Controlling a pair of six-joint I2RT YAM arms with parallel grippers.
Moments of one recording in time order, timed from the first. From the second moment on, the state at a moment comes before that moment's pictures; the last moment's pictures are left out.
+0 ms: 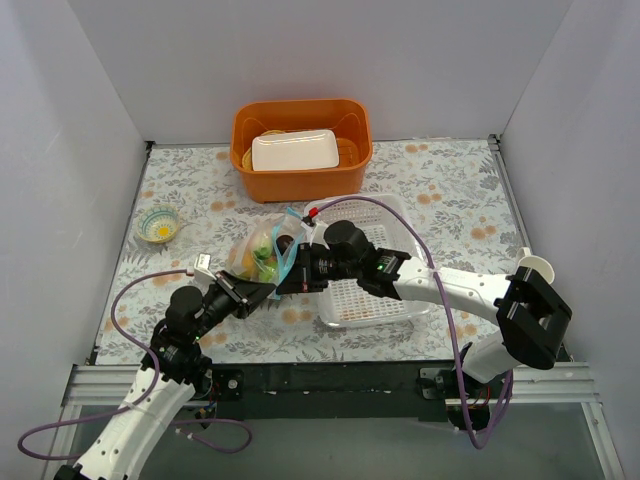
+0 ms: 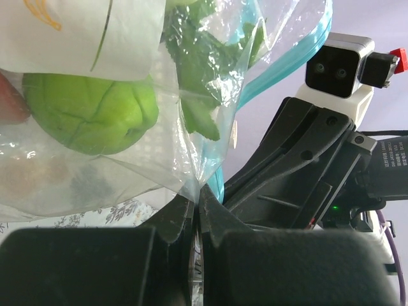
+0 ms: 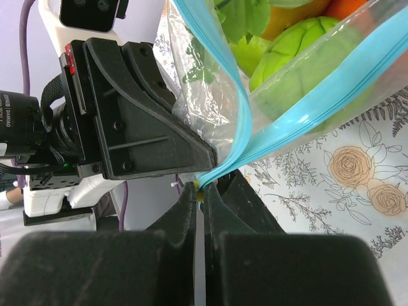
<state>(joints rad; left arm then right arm) -0.42 0.24 0.19 -0.15 0.31 -1.37 1.02 1.49 0.98 0.07 -0.37 0.93</state>
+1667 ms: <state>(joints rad) -0.43 0.31 0.18 0.00 0.31 -1.37 0.95 1.47 0.93 0.13 -0.33 1.03</state>
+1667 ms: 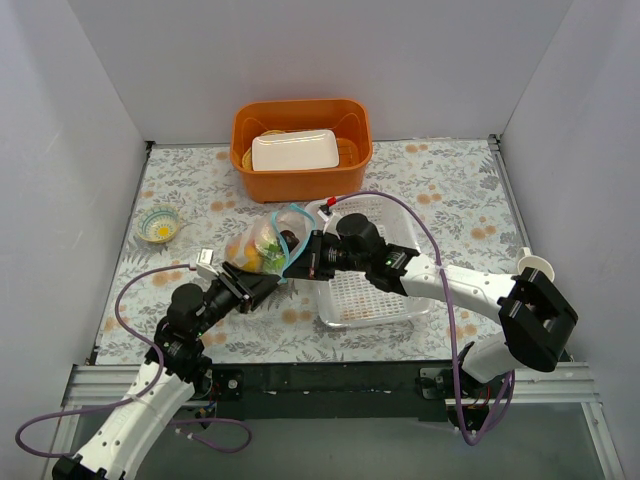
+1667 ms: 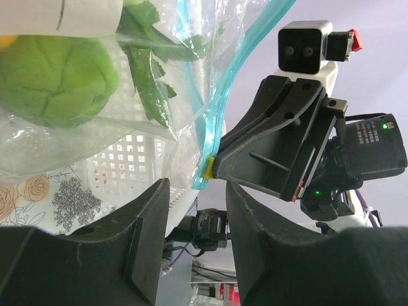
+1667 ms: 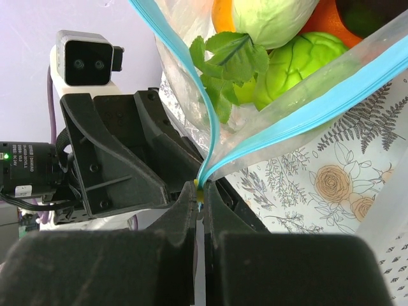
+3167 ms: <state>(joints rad) -0.43 0.40 0.14 0.15 0.29 -1.37 0.95 1.47 0.93 0.15 -0.33 1.04</state>
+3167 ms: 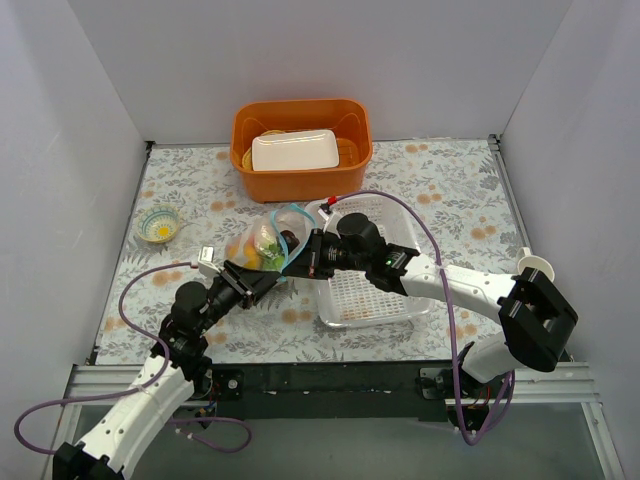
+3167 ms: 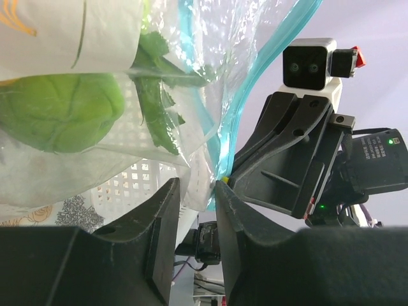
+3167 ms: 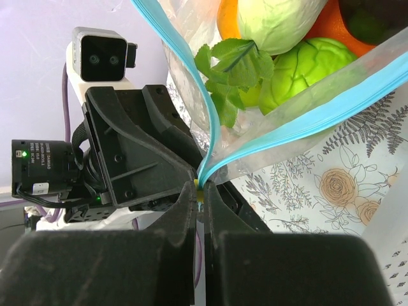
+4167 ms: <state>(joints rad) -0.43 0.23 0.11 0.00 0.30 -1.38 0.96 1.49 0.98 0.06 -0.32 1.03</state>
